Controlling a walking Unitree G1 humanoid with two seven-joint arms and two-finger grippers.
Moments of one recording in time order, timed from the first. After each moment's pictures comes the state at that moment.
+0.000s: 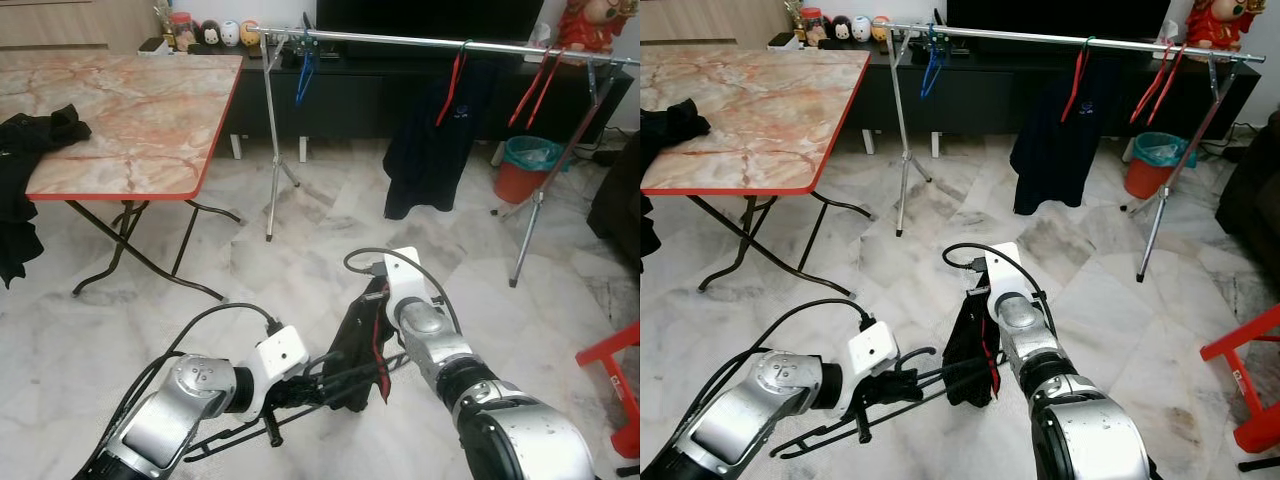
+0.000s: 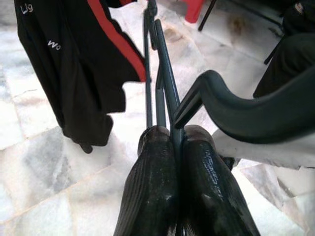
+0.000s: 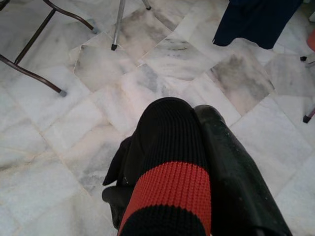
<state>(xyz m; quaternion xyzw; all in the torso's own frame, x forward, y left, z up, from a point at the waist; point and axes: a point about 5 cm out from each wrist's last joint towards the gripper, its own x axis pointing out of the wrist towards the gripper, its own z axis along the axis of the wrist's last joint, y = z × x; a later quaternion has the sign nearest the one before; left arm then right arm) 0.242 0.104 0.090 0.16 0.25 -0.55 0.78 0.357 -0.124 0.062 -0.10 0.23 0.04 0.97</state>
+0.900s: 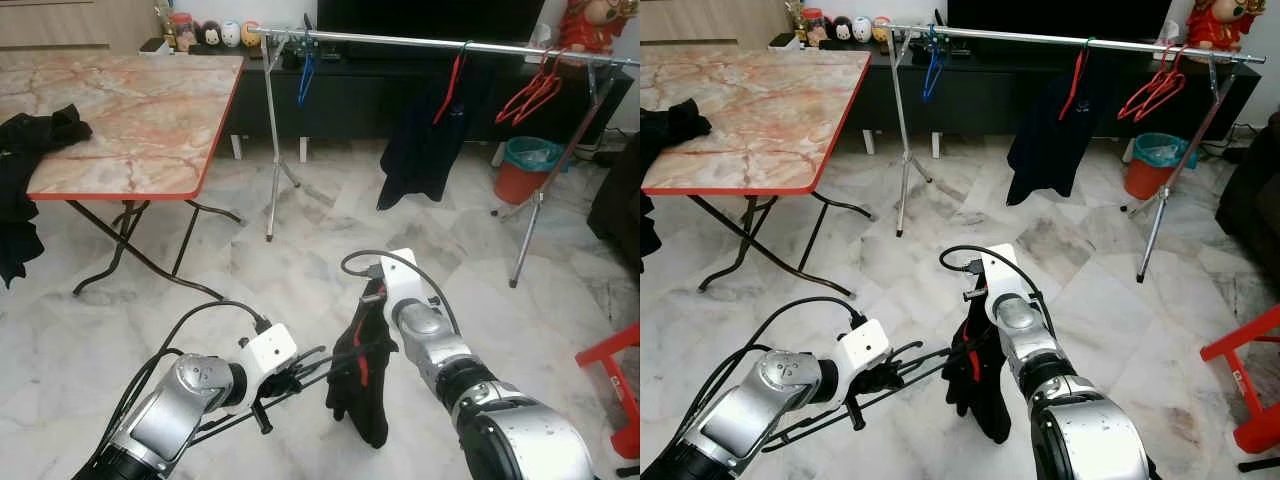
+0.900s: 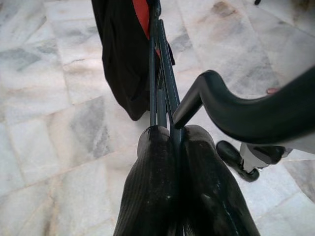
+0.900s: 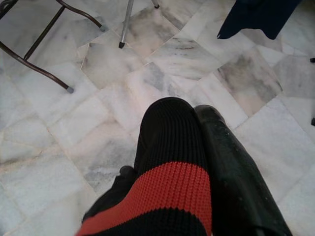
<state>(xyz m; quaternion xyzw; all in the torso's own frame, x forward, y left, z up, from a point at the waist) 0.259 0.118 0.077 0.21 0.27 -0.45 0.82 0.356 -0.122 0.061 -0.10 0.23 0.06 0.97</state>
